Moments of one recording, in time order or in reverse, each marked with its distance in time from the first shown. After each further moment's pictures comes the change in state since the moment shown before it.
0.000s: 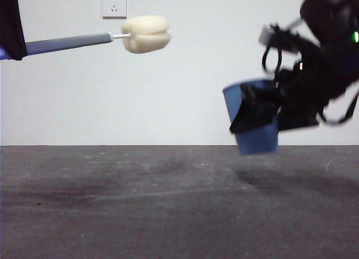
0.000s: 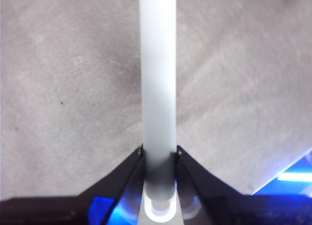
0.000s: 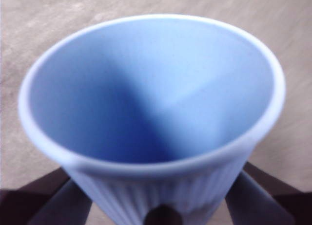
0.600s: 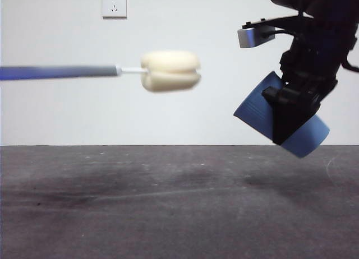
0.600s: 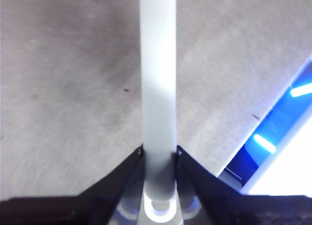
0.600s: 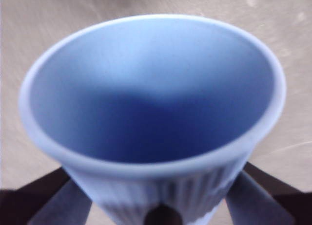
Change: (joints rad) left arm -0.005 0.075 0.000 -0.122 0.061 0.303; right arm 0.117 -0.046 0.314 -0.811 0.361 -0.453
